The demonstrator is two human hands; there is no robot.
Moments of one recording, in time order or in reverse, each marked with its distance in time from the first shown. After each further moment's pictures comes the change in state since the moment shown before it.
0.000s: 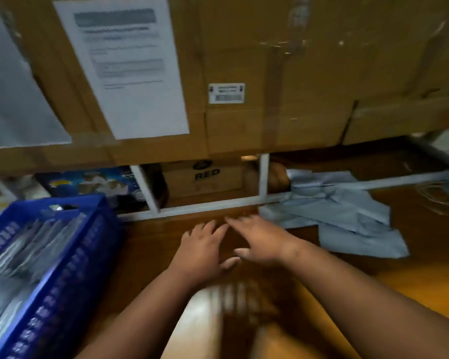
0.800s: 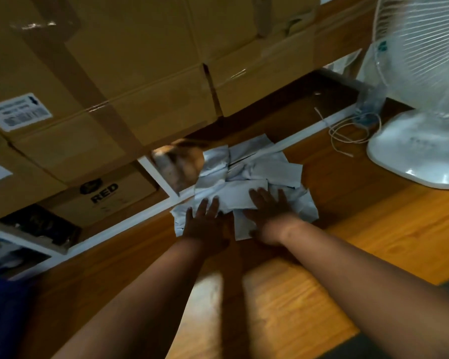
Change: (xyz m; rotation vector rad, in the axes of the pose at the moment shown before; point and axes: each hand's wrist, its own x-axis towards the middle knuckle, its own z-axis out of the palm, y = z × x) left_hand 0.230 0.207 0.126 0.340 -0.284 0.185; right_hand -0.100 0.308 0.066 -0.131 -0.139 0.386
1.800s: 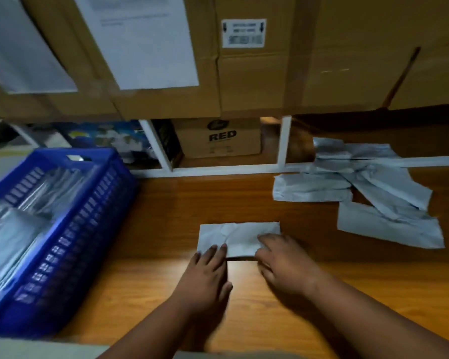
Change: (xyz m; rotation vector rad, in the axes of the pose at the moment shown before) left_hand -0.298 -0.113 0.190 -0.322 0.065 -0.149; right_hand -0.052 -0.267 0.032 -0.021 0.081 -0.498
